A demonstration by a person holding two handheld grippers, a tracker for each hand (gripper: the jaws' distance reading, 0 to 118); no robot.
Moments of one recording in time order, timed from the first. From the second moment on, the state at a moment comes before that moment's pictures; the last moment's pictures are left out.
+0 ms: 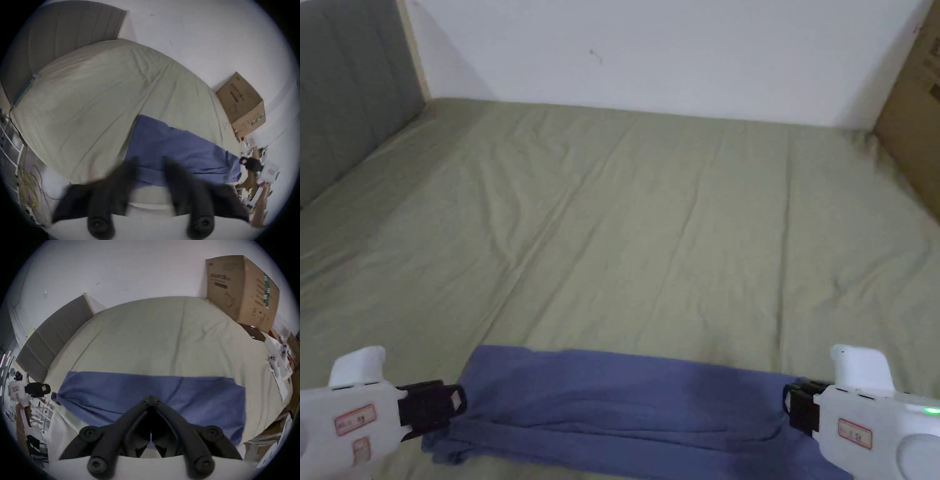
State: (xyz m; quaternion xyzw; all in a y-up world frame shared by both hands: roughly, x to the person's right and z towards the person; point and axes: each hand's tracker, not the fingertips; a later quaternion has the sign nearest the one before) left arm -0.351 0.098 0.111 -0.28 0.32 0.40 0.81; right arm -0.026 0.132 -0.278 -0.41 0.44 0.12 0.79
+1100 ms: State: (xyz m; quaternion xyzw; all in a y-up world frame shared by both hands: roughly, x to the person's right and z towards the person) left arm -0.396 0.037 0.151 -0.22 0.30 0.58 0.72; right arm -0.086 0.103 -0.248 -0.46 0.48 0.13 0.74
